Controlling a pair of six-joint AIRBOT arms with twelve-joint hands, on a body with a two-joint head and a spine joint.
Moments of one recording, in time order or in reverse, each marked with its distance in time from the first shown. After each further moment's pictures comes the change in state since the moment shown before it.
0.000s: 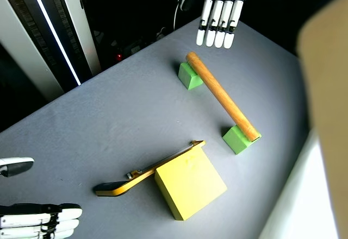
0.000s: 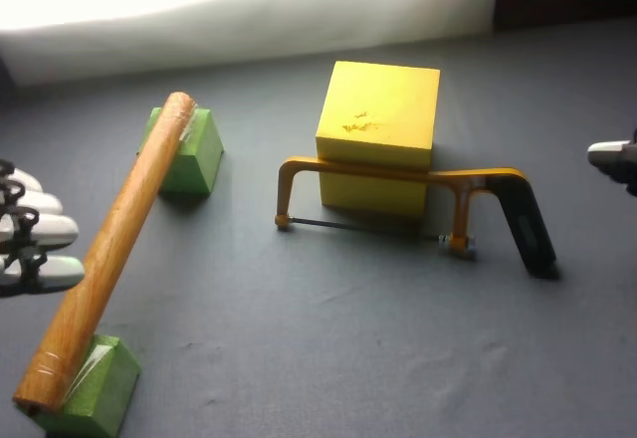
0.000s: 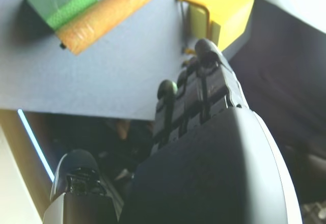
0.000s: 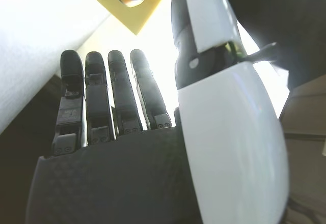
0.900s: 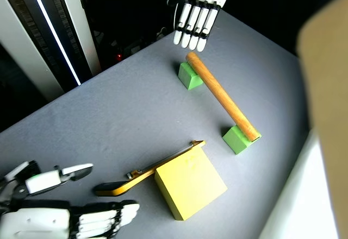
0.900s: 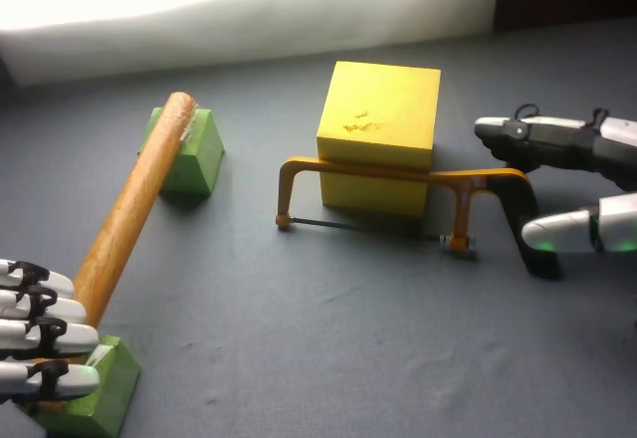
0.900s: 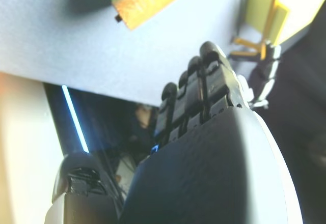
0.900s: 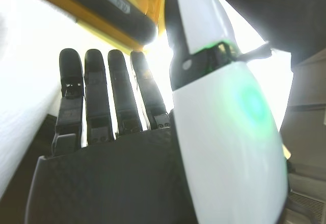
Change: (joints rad) left arm 0.069 -0.029 -0.058 0.179 0.002 -0.094; right arm 0.196 -0.328 0.240 0.036 -0.082 0.040
